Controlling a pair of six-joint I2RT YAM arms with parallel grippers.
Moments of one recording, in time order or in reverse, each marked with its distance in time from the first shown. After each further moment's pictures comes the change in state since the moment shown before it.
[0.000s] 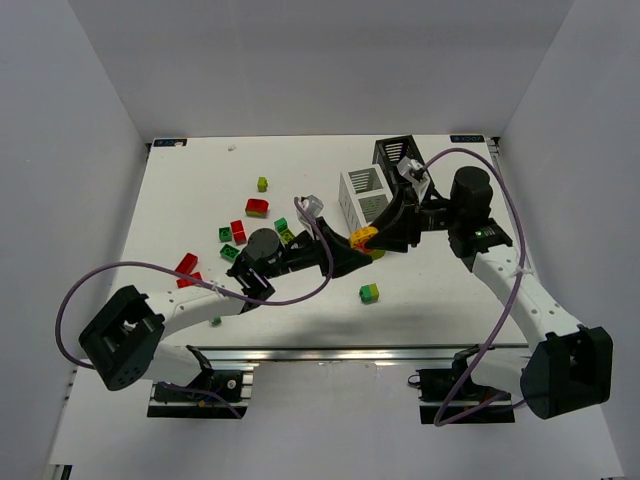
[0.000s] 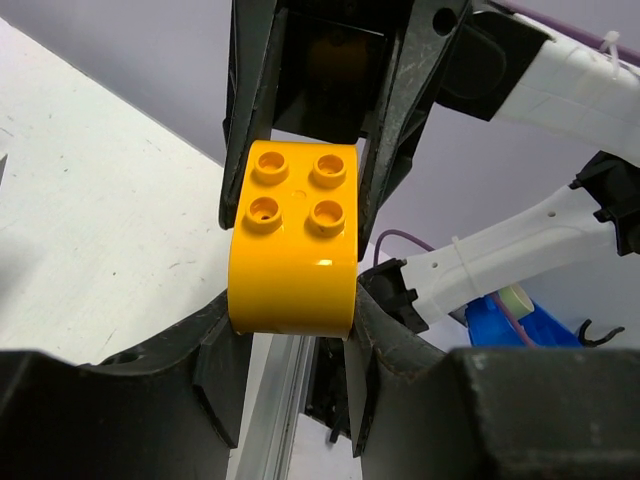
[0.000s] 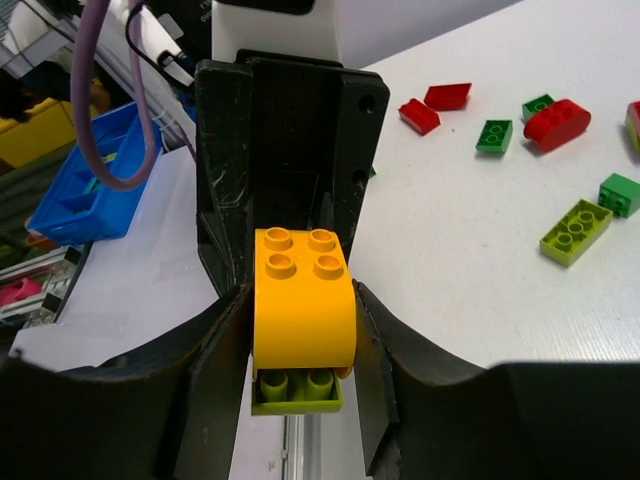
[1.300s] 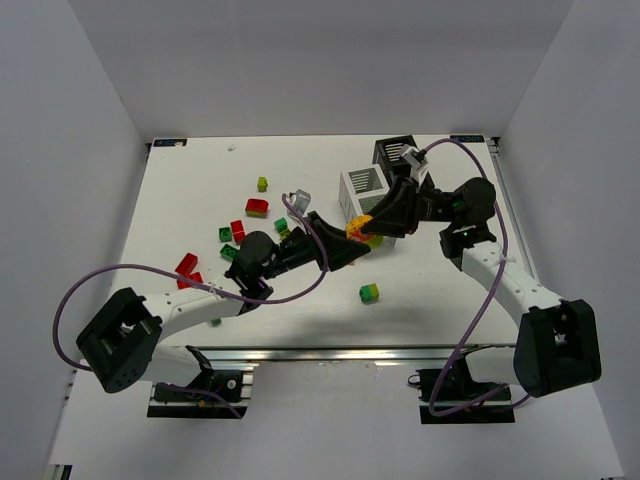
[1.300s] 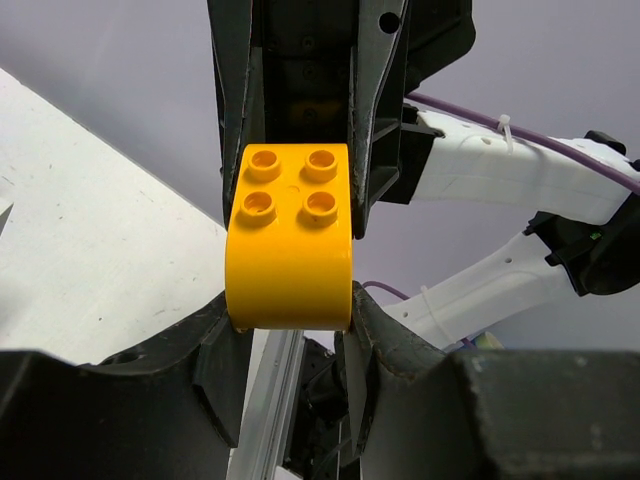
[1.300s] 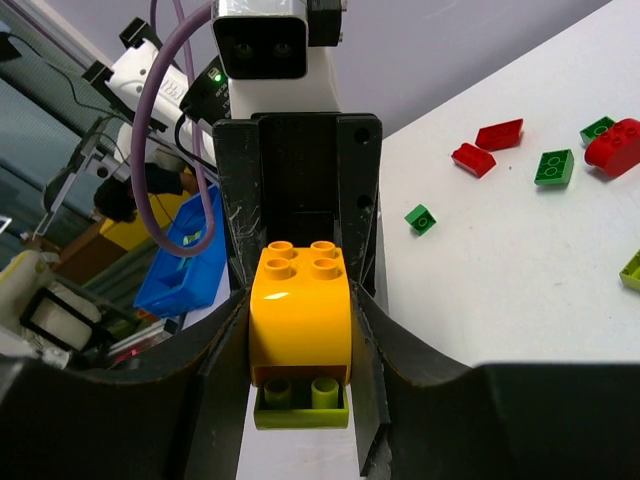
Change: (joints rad) left arm 0.003 -0.020 -0.019 0.108 -0.077 -0.084; right arm -0.007 0.116 -0.079 0.757 0.031 0.779
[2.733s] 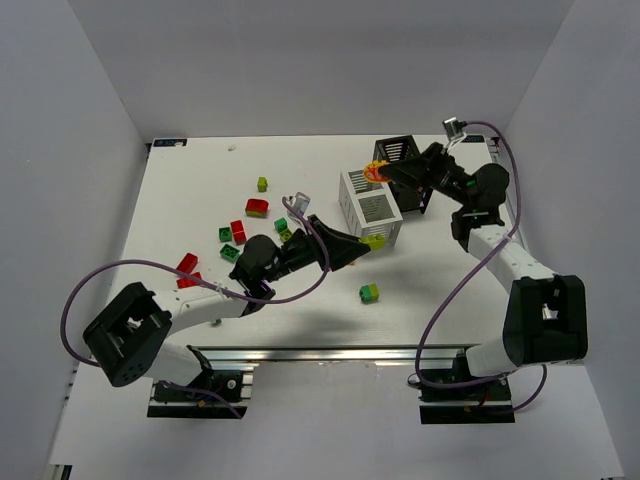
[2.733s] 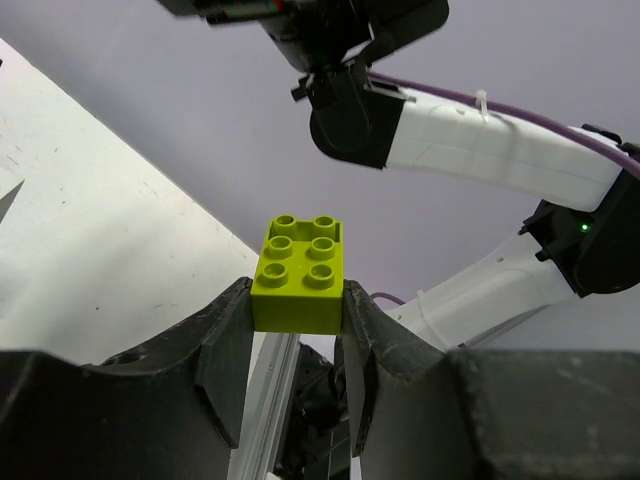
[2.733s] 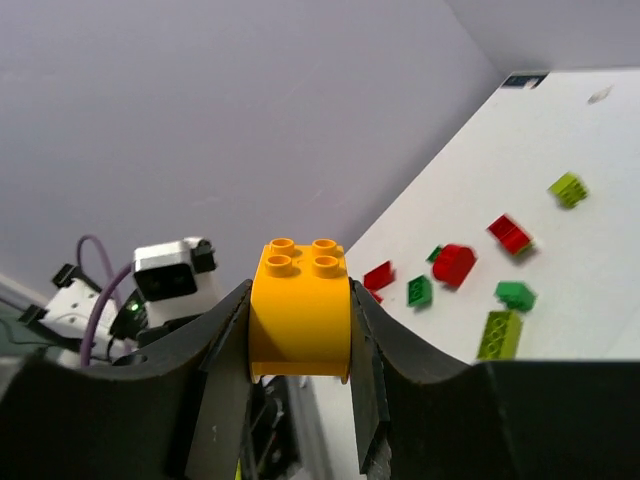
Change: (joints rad) left arm -0.003 0.046 -0.028 0.071 -0.061 -0.068; right arm -0.155 0.136 0.062 0.094 0.348 0.147
